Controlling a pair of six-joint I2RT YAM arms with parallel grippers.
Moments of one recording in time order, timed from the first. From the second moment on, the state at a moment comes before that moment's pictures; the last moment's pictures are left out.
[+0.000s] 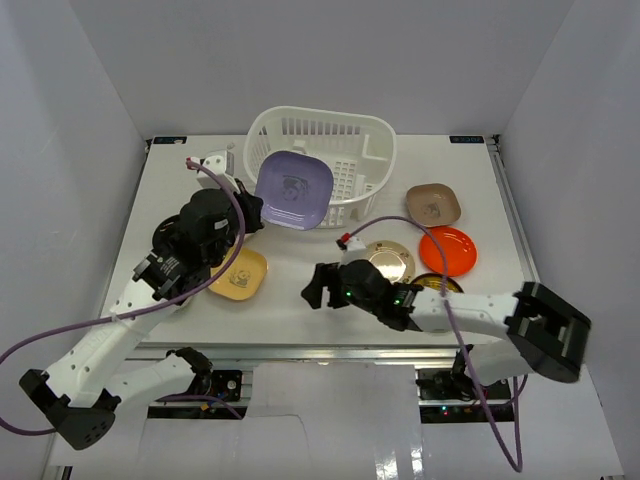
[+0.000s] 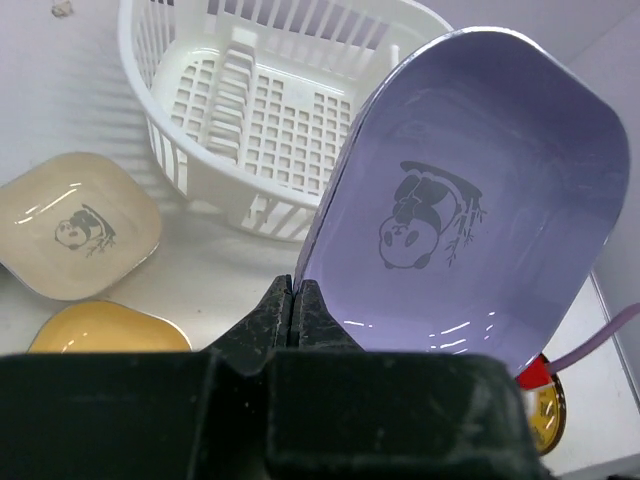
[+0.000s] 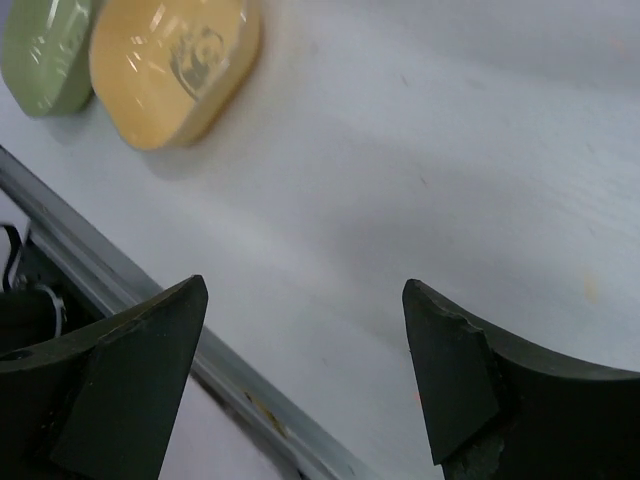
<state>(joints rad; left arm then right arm) -0.69 0.96 1.14 -0.46 -0.41 -0.49 1.06 1.23 0.53 0.17 0.14 0.72</state>
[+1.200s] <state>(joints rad) -0.63 1.36 1.41 -0.38 -0.43 -0.39 1.20 1.80 0.95 0.22 0.52 0.88</state>
